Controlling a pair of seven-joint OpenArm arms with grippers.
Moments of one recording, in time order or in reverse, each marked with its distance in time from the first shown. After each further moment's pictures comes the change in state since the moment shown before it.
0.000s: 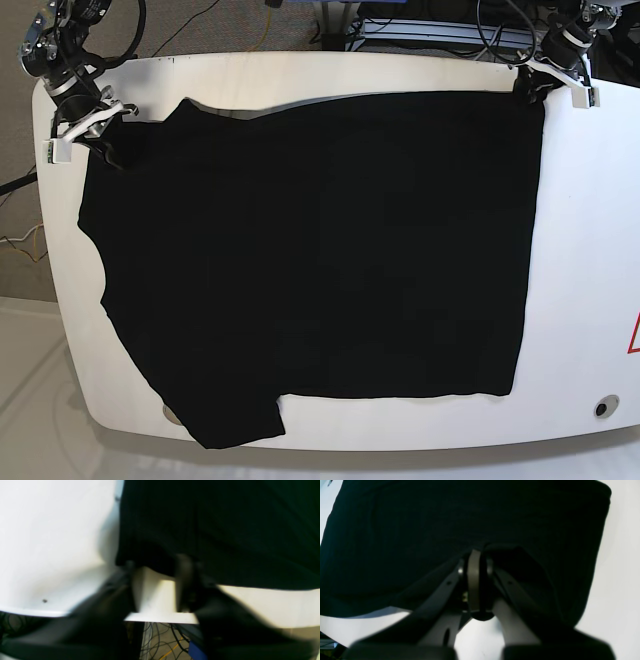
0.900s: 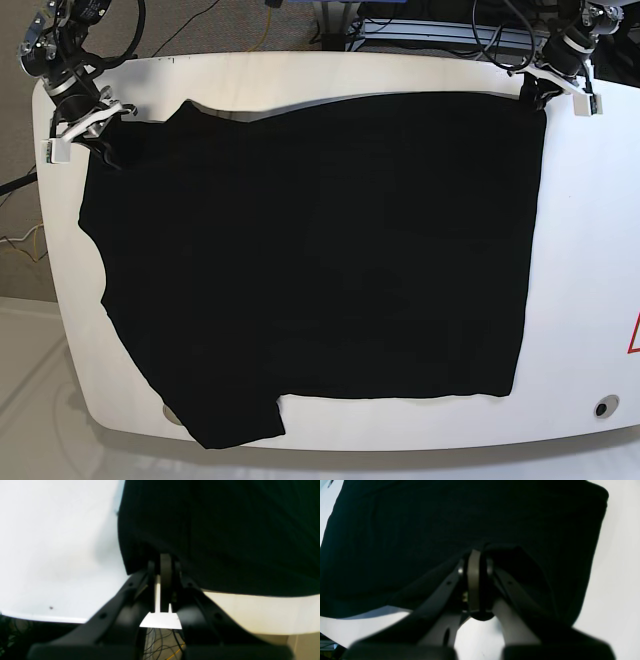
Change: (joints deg) left arm -0.7 1.7 -1.3 6.2 1.4 2.3 3.5; right arm 0.0 0.0 0.4 0.0 0.2 0.0 0.0
